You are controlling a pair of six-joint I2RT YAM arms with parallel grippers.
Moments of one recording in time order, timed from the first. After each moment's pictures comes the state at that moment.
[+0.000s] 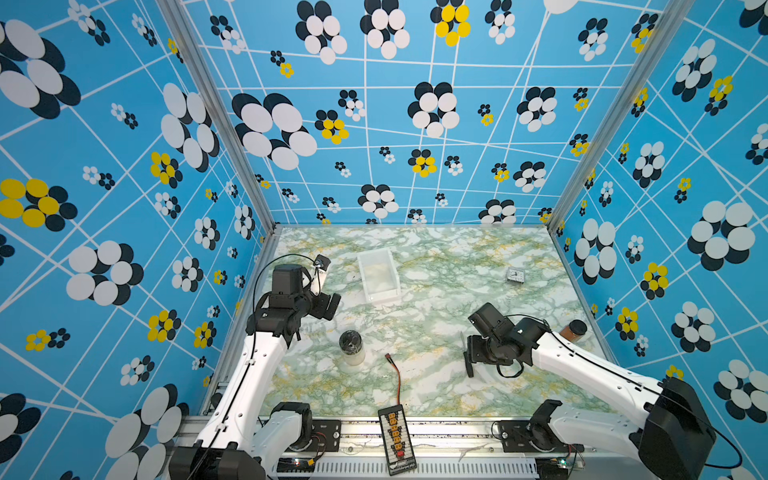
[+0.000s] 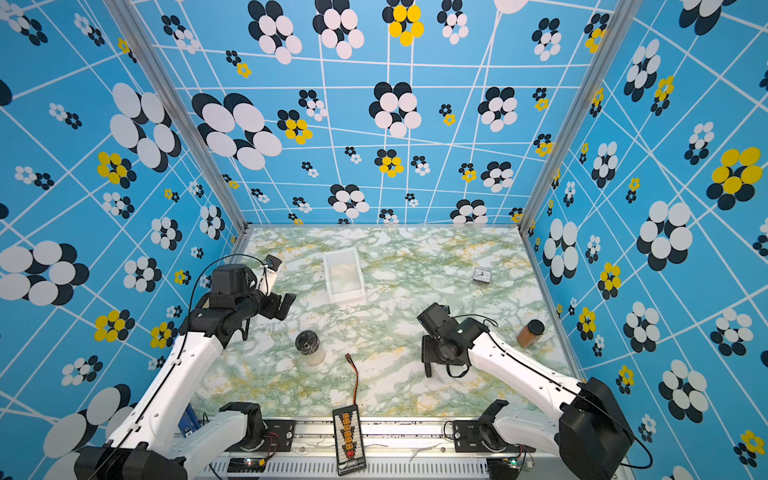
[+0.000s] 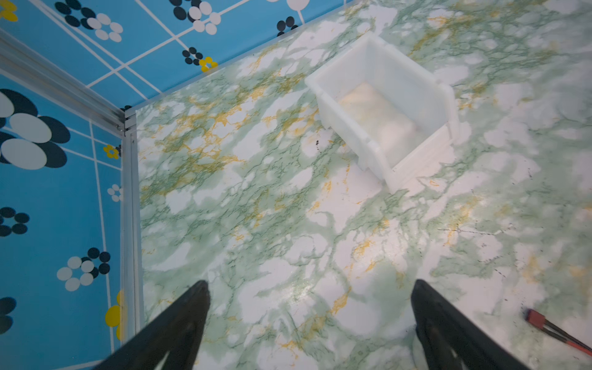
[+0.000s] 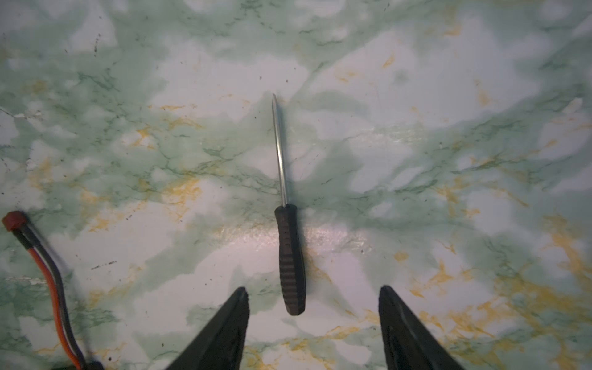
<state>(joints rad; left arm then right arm) -0.05 1.02 0.91 -0.60 0.18 0.36 0.71 1.18 0.74 -0.85 0.12 0.72</state>
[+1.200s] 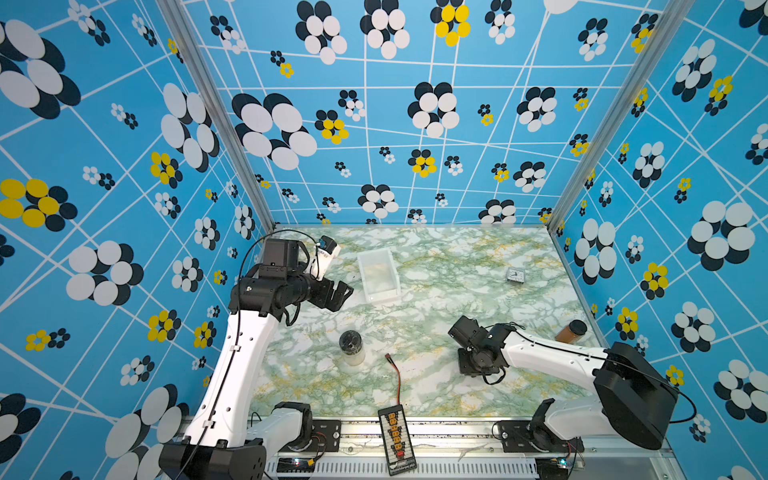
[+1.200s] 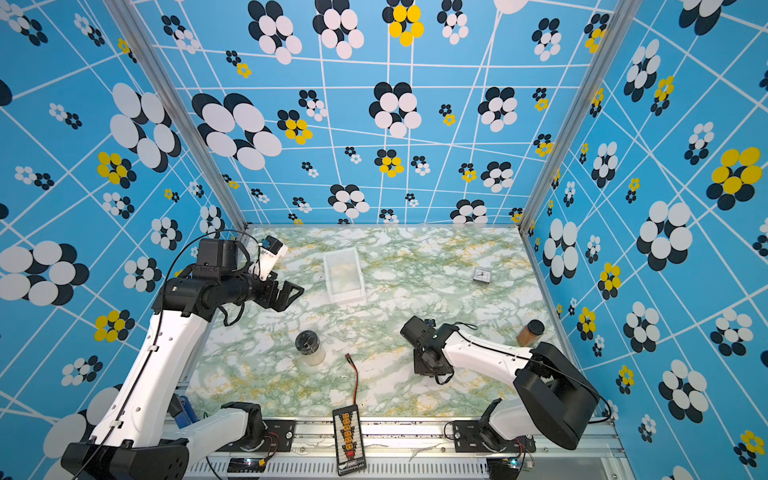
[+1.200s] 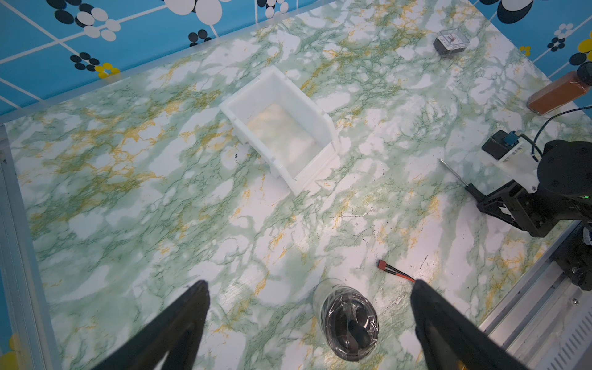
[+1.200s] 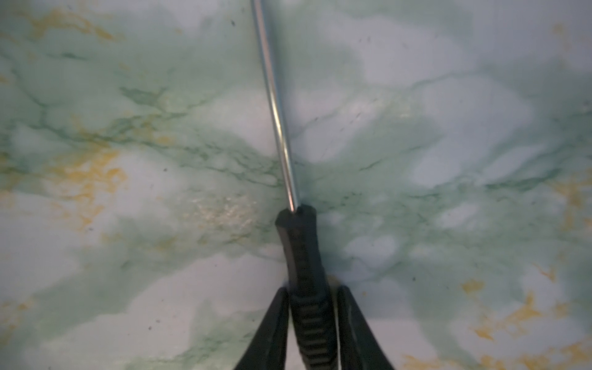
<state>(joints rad) -0.09 1.14 1.32 -1.01 0.42 0.28 0.81 1.40 0.68 -0.72 0.12 0.76</state>
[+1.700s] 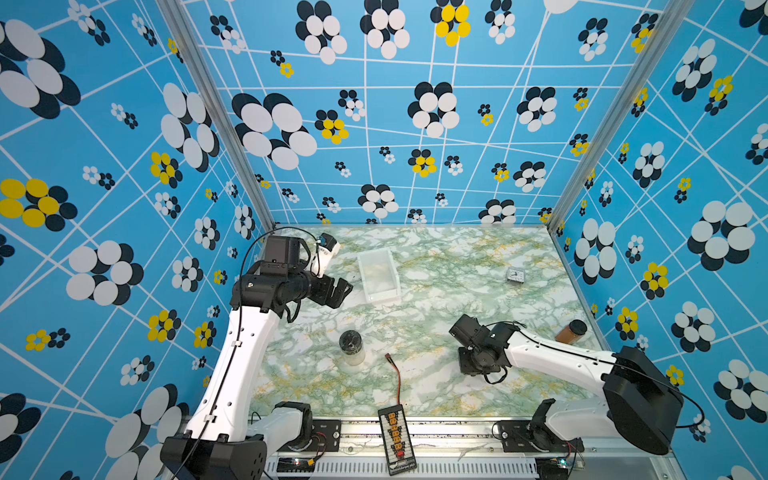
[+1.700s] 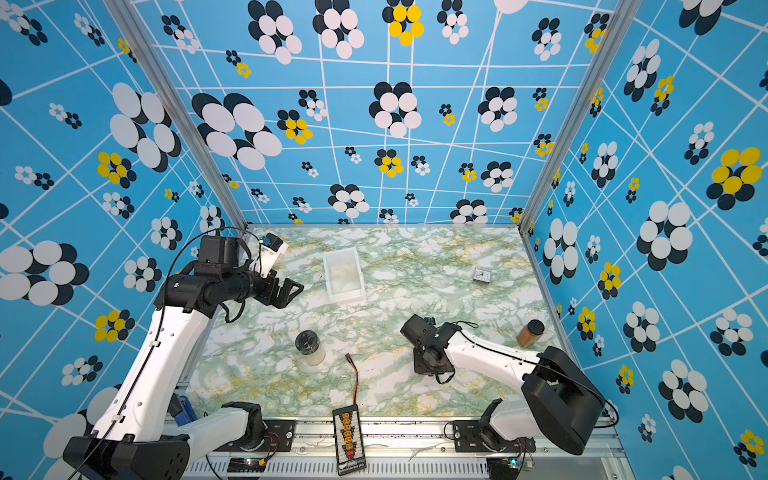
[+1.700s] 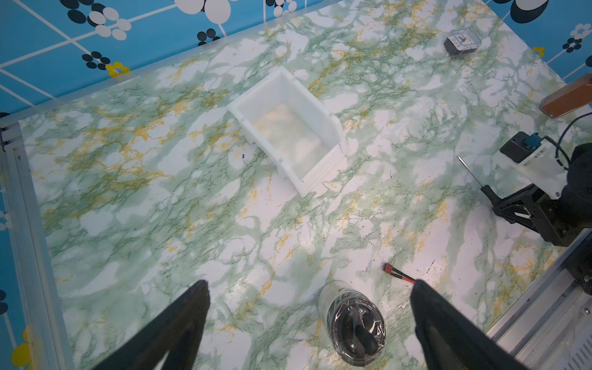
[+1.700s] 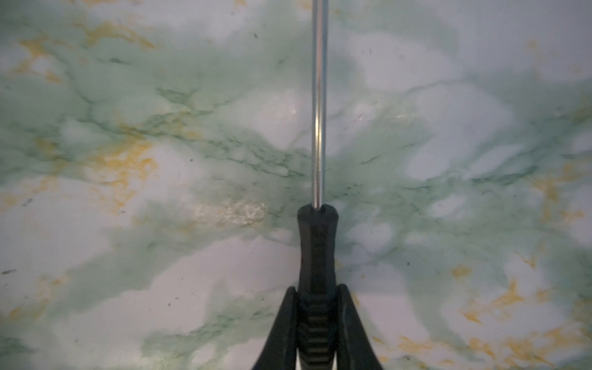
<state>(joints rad) -0.09 1.16 1.33 -1.00 0.38 0.27 0.81 1.35 0.74 -0.79 0.12 0.74</state>
